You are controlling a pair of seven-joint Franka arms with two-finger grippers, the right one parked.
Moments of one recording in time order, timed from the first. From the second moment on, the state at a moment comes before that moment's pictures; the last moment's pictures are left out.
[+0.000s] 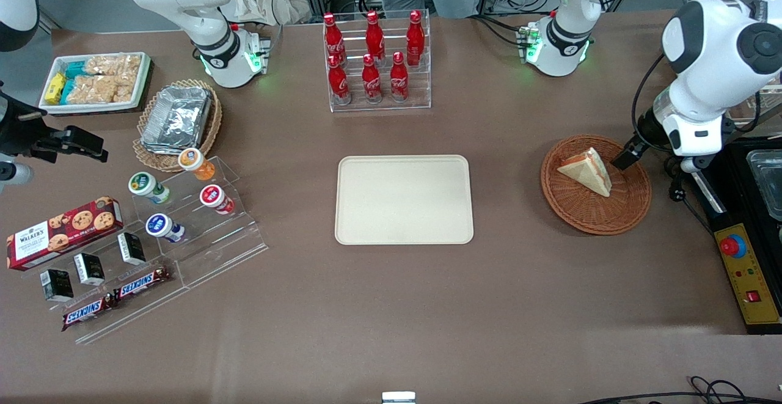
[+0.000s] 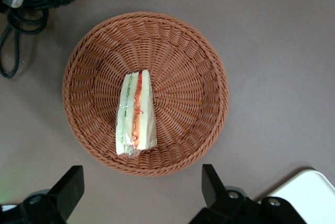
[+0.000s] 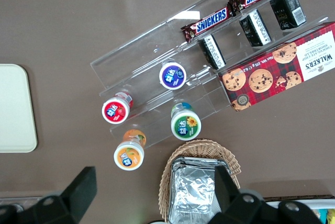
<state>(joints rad) 0.07 -0.20 -0.10 -2.31 -0.02 2.07 -0.84</state>
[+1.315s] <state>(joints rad) 0.12 -0.16 -0.10 -2.64 -0.02 2.49 -0.84</state>
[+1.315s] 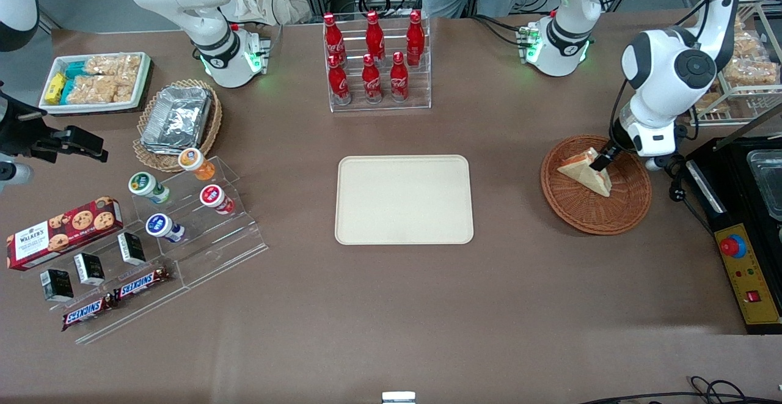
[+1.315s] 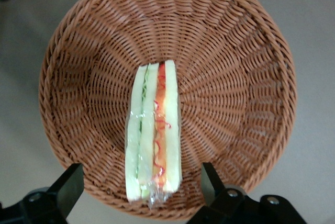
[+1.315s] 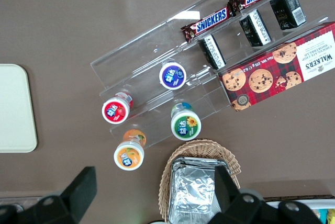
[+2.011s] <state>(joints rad) 0.13 -0.08 -0.10 -2.64 -0.02 2.56 -0.84</state>
